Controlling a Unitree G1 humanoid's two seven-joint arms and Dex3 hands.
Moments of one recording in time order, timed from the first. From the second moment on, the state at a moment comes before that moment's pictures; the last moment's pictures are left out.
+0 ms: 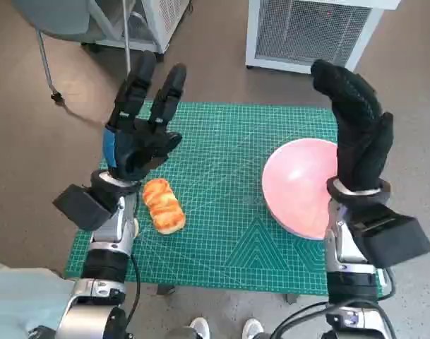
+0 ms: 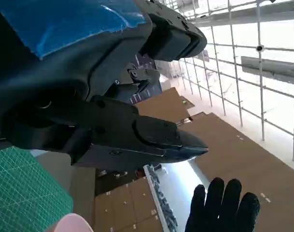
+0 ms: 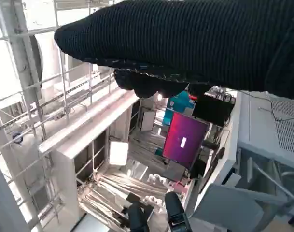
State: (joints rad) left arm -0.65 0.17 0.14 0.64 -0.19 -0.71 -0.40; right arm -0.61 -0.12 -0.12 0.35 0.11 -0.69 0.14
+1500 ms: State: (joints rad) left arm -0.64 0.16 0.14 0.62 -0.20 -0.68 -0.41; right arm -0.56 -0.14 -0.14 0.31 0.11 -0.67 0.12
